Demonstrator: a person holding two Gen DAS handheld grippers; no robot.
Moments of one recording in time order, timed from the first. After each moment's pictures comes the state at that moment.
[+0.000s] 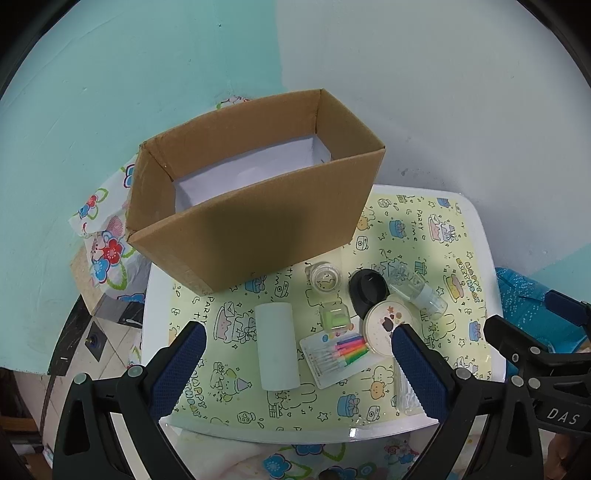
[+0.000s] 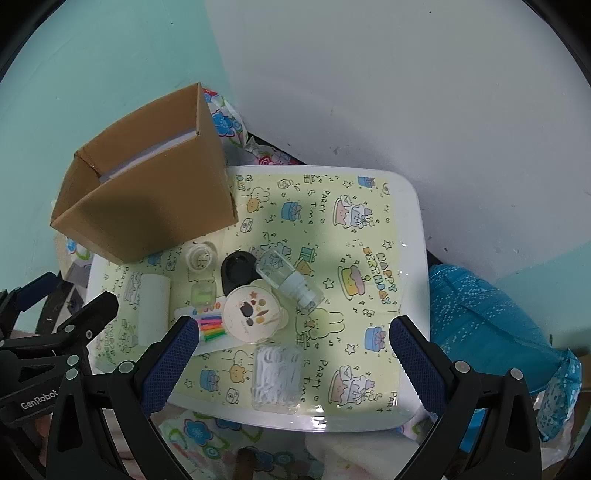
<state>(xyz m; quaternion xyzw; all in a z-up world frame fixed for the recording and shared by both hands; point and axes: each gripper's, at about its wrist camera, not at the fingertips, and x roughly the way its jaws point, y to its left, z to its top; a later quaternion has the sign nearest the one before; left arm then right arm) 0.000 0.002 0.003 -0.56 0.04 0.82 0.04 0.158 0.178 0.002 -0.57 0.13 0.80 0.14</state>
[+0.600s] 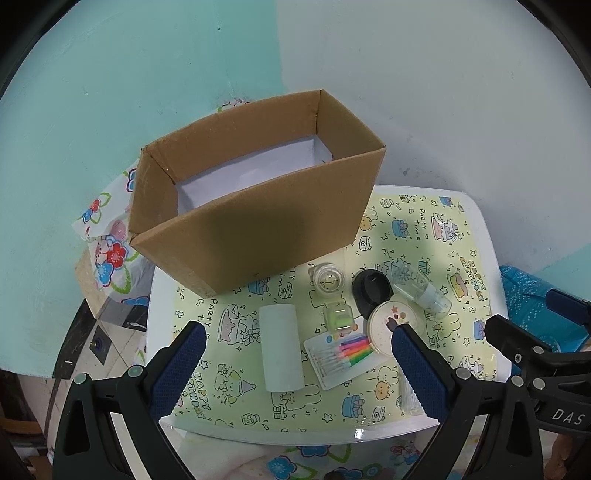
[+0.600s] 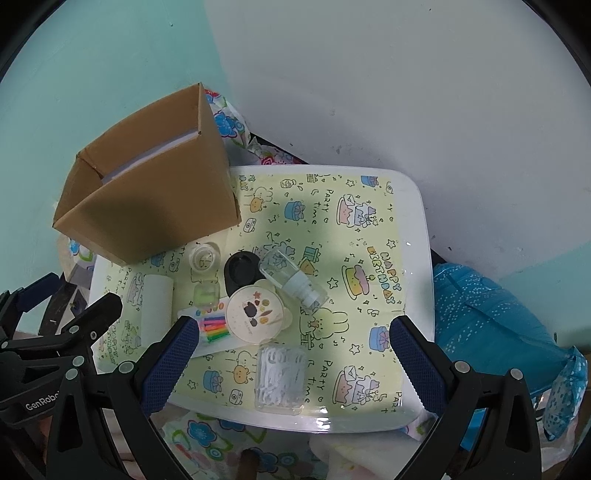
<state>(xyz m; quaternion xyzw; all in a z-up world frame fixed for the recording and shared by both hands) 0.003 0.002 0.002 -0.55 0.07 0.83 0.07 0.162 0.180 0.001 -0.54 0.22 0.79 0.20</state>
